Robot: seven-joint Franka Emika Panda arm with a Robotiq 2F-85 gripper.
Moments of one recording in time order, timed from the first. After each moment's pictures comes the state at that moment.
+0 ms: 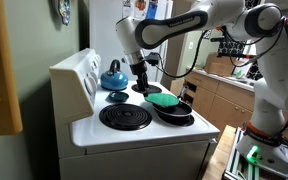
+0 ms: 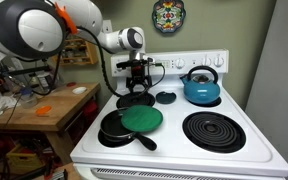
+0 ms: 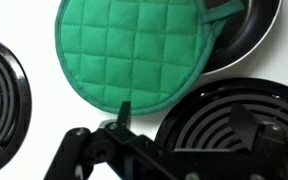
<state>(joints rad) 0.47 0.43 0.18 -1.51 -0.26 1.55 0.08</state>
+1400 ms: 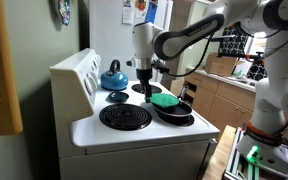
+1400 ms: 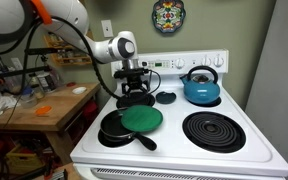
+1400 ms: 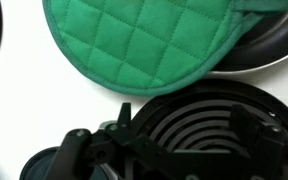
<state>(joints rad) 0.38 0.25 0.26 -1.87 -0.29 1.97 -0.18</state>
